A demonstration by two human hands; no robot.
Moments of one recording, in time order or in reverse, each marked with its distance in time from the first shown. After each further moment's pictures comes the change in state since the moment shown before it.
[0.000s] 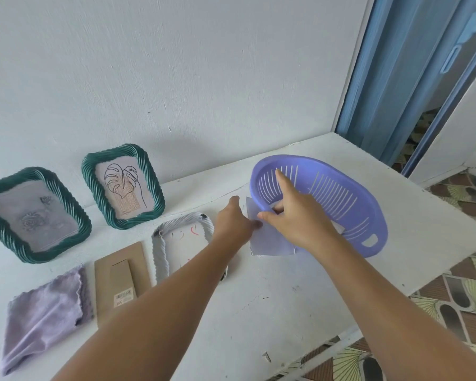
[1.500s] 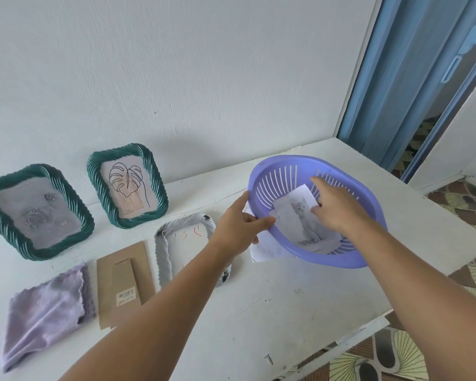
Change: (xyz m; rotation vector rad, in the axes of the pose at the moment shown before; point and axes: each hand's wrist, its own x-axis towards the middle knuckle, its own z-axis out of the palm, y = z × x) left_hand -0.033 0.009 -0.021 -0.275 -0.144 0.086; right_hand 0.044 0.076 -0.034 -0.315 0.009 0.105
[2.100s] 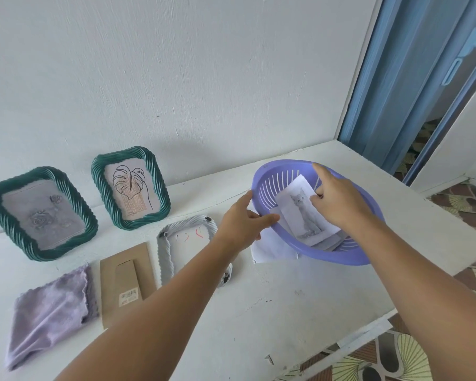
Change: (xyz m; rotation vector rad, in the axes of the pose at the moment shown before) left_hand 0.005 0.011 0.002 0.049 0.012 -0.003; right_hand -0.003 -0.014 -0.014 0.104 0.136 -0.057
